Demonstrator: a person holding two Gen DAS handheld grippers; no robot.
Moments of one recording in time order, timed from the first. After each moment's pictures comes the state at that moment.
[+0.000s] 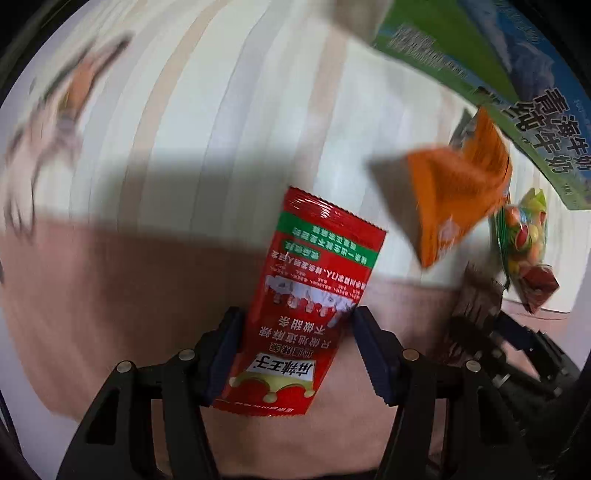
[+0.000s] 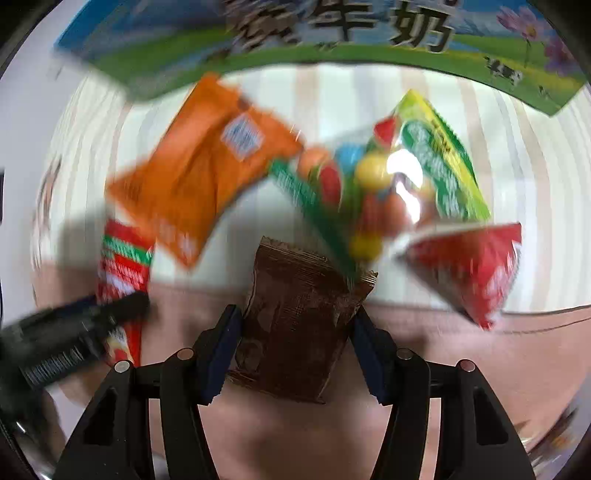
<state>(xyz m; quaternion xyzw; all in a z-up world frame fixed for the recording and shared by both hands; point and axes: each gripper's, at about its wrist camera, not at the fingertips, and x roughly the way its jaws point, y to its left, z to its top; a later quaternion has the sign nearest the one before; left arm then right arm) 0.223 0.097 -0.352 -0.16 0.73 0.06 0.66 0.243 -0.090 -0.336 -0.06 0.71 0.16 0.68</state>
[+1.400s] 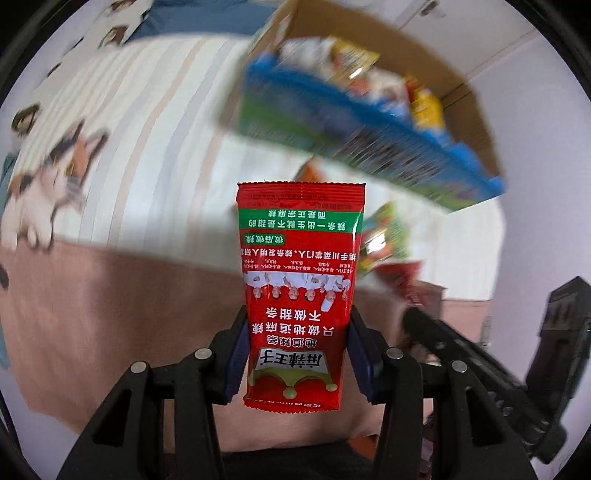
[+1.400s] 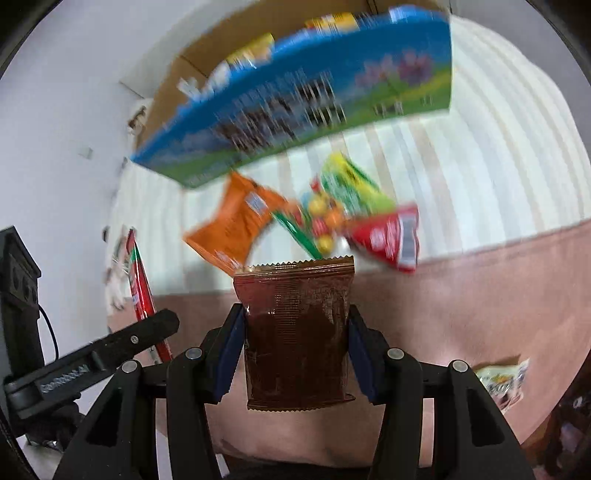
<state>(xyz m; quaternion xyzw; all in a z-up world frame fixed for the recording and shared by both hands) 0.222 0.002 -0.221 -0.19 0.64 -0.03 0.74 0.252 -0.189 -0.213 0.15 0.64 0.15 0.74</state>
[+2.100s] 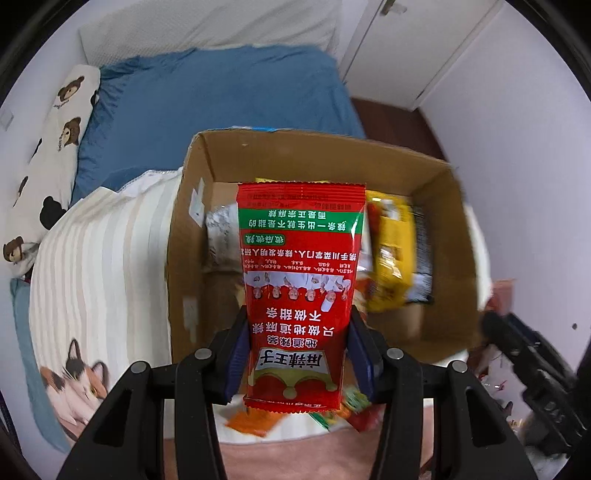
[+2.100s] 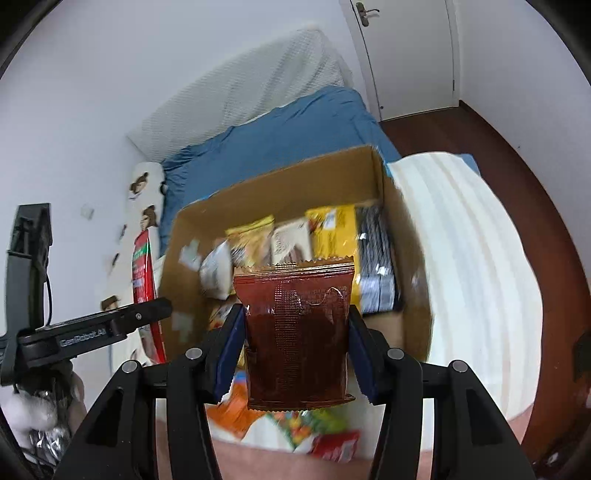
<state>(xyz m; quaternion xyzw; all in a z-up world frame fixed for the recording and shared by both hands) 0.467 0.021 -0.167 -0.09 0.64 -0.04 0.76 0.462 -0.214 -0.124 0.11 0.56 0.12 0.81</state>
